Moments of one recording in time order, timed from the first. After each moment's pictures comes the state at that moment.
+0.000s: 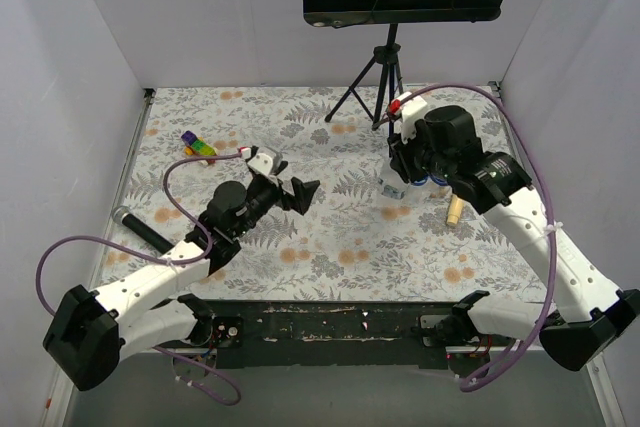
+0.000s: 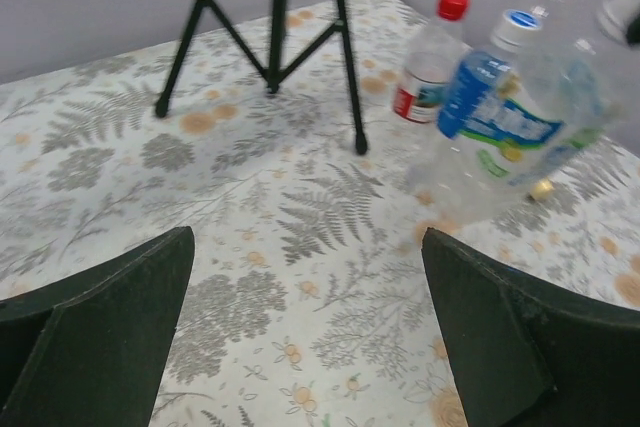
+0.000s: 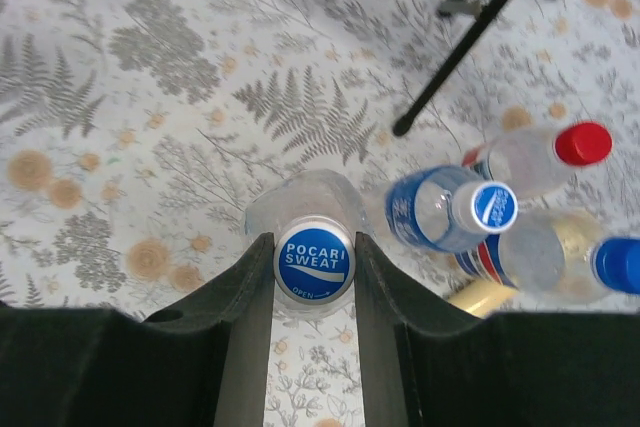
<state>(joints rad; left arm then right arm) -0.72 1.02 0.55 0.49 0.02 -0.12 0.62 1.16 1.39 -0.80 -0.01 -0.13</state>
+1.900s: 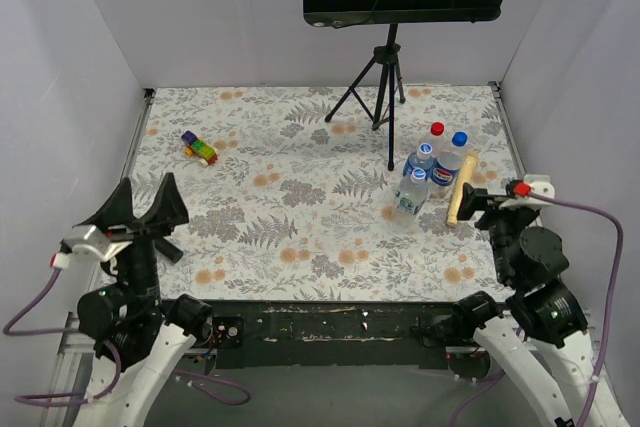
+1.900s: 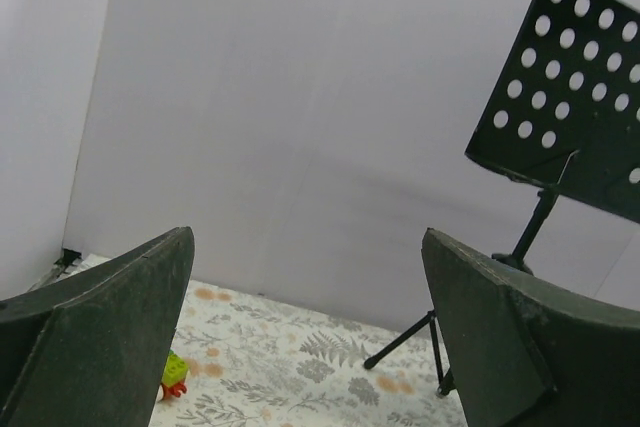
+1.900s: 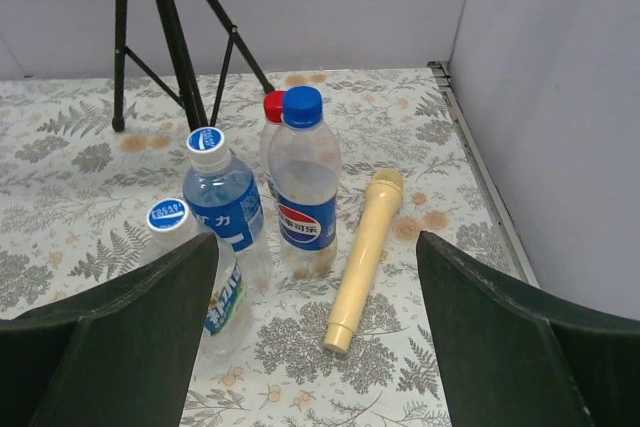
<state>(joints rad) -0.45 0.12 0.59 0.16 -0.46 -0.09 0.49 0.33 0.74 -0.43 0.48 0.01</state>
